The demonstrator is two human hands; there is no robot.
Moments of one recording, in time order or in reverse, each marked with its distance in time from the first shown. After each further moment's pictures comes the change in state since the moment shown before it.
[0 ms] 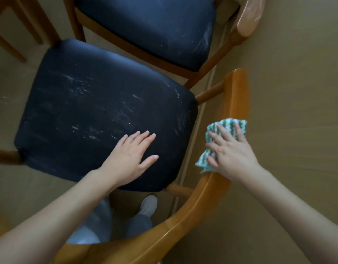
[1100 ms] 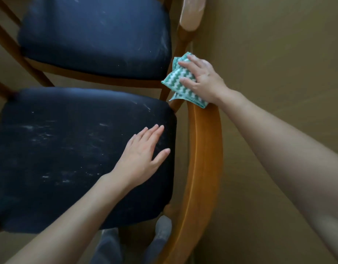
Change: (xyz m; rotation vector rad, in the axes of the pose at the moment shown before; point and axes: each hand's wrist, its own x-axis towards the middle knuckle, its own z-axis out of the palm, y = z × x) left_hand 0.087 0.077 -0.015 -0.030 0.090 0.137; right_hand 0.124 0.126 -0.015 0.862 0.413 0.220
